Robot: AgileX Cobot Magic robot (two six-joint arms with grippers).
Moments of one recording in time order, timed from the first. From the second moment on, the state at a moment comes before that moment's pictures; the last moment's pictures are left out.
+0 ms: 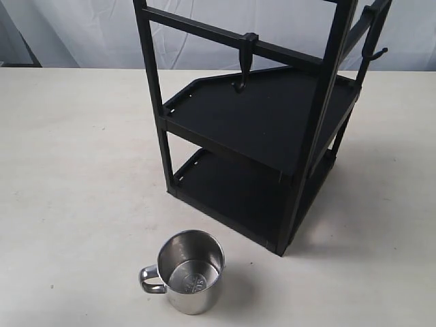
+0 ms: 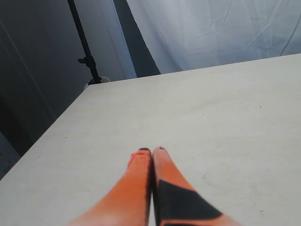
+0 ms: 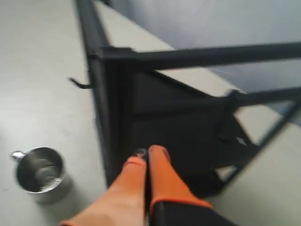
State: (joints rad) left arm 0.17 0.01 0.00 0.18 0.25 0.04; right arm 0.06 0.83 -1.09 0.67 1.10 -0.84
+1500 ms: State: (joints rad) left arm 0.17 0.01 0.00 0.16 0.25 0.04; right arm 1.14 1.60 -1.11 0.15 0.89 -0.74
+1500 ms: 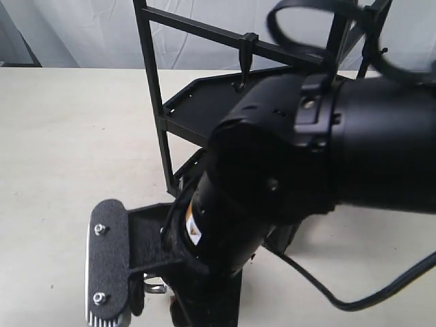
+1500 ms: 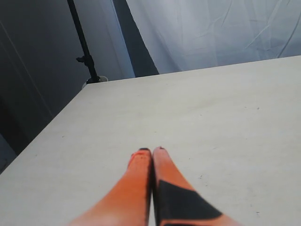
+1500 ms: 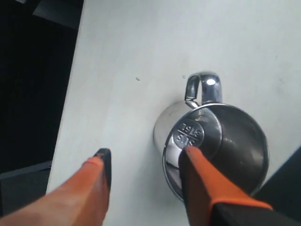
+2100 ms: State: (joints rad) left arm 0.17 0.01 0.00 0.14 0.24 0.04; right arm 1.16 1.74 -1.11 0.08 0.82 -0.63
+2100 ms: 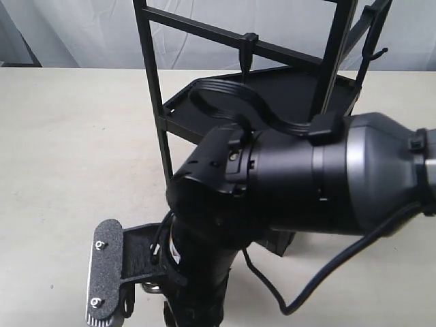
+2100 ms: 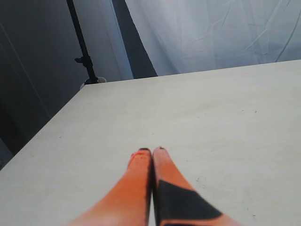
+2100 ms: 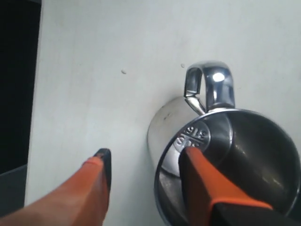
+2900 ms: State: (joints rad) left arm 0.17 0.01 0.00 0.13 0.24 0.04; right arm 1.16 1.80 -1.11 0.10 0.80 -0.52
